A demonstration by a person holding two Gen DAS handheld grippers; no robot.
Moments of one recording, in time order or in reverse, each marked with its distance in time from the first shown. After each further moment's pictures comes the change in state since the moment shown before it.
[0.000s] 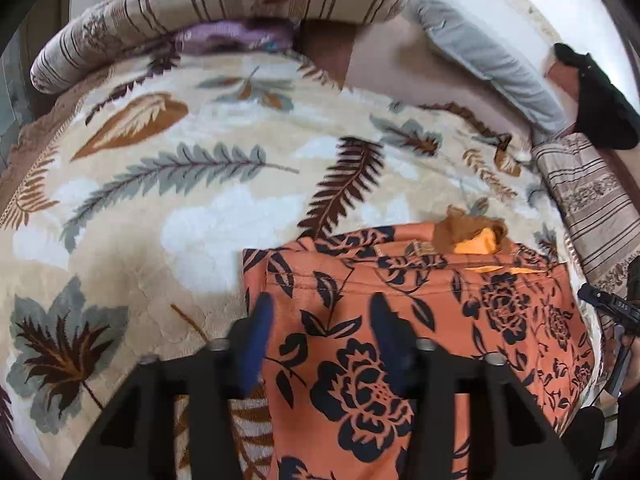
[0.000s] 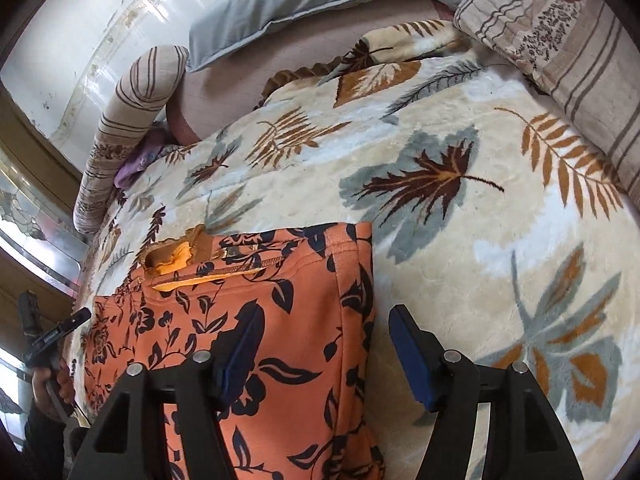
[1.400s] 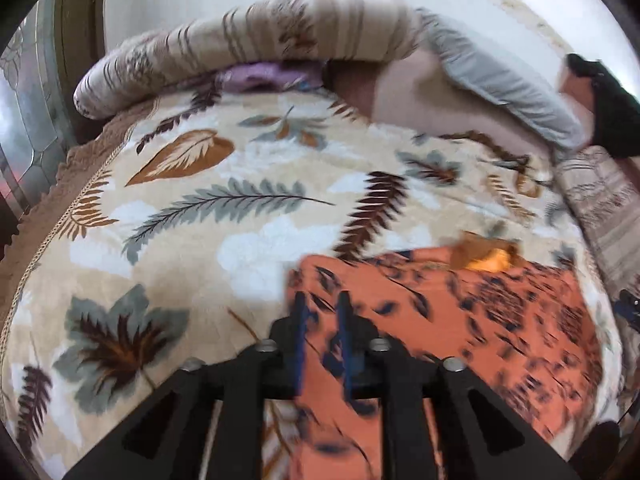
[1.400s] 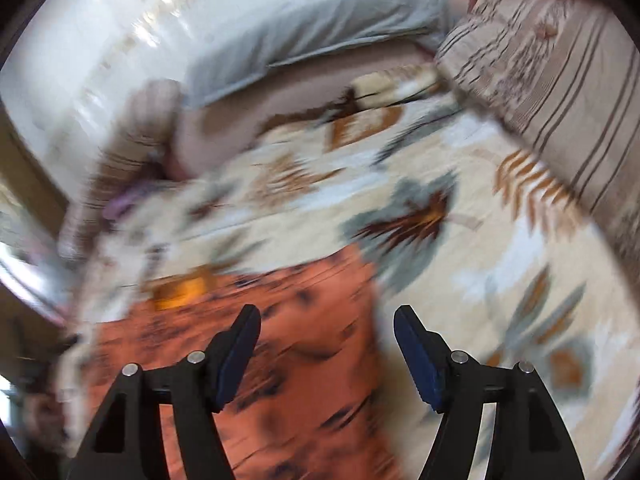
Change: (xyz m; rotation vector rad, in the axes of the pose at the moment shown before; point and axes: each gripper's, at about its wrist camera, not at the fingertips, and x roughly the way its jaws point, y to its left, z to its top) left arm -0.060 -0.013 -0.014 0.001 -0.133 0.122; right arm -0.058 0.034 -0.018 0.089 -0.118 0.055
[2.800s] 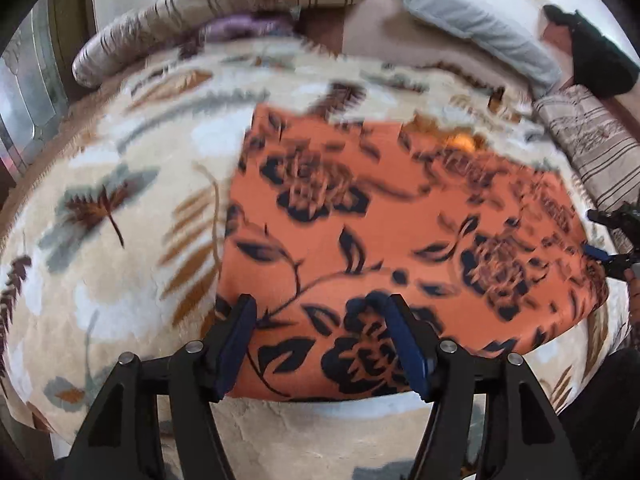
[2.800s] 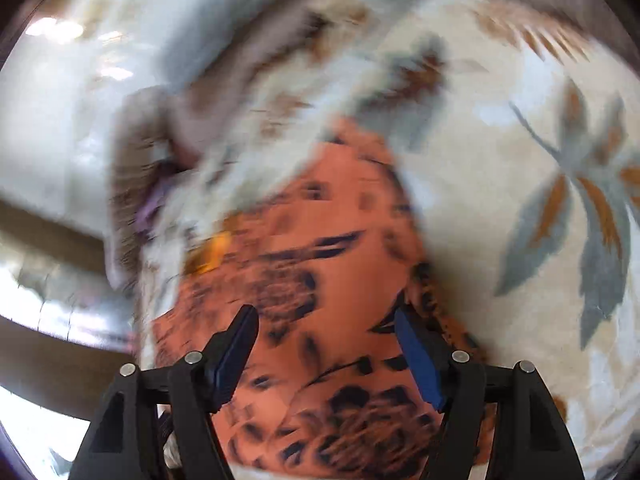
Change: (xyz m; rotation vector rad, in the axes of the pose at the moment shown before) left arm -0.012 -0.038 -0.103 0.059 0.085 0.017; right arm 0.046 -0.046 -0.035 0.335 0.155 0.098
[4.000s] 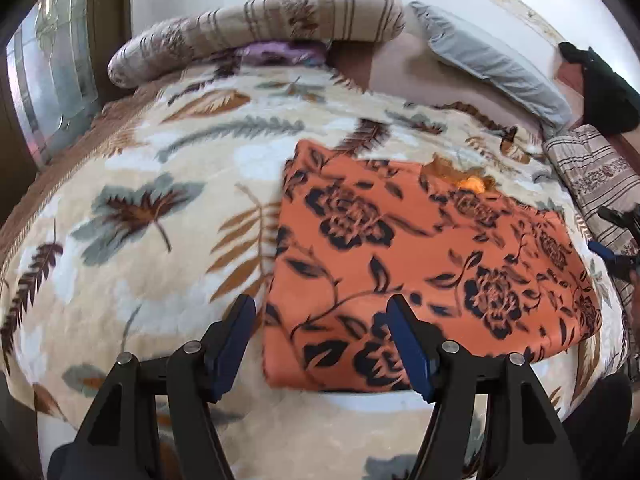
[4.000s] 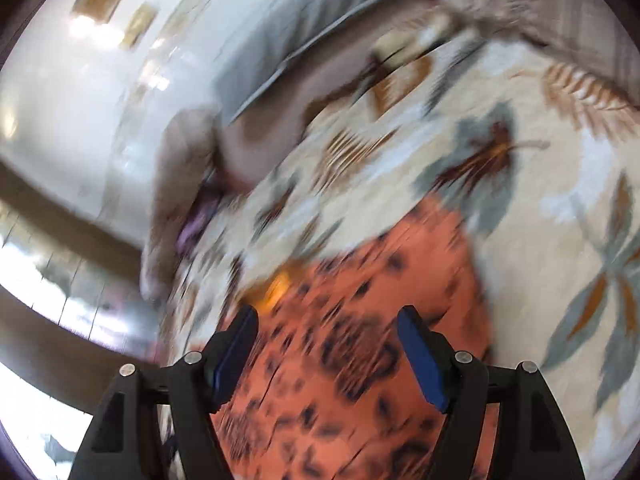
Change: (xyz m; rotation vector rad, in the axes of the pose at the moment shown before) left arm -0.024 0.026 -0.006 -0.097 -0.048 0.034; right arm -0.007 0.062 0.005 -0.174 -0.029 0.152
